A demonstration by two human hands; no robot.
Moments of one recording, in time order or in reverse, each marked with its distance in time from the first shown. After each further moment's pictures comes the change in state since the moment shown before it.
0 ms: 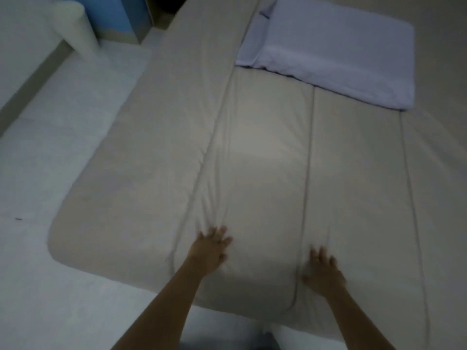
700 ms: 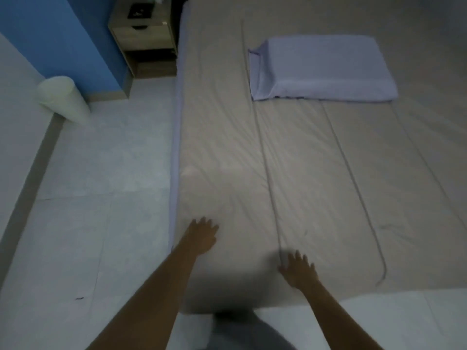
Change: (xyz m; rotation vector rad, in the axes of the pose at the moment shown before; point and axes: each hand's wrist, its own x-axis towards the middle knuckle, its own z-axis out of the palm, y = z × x) left_hand -0.104 -0.324 -0.154 0.356 -0.016 0.152; right_hand -0.144 -0.375 -0.035 0.393 -0.067 0.075
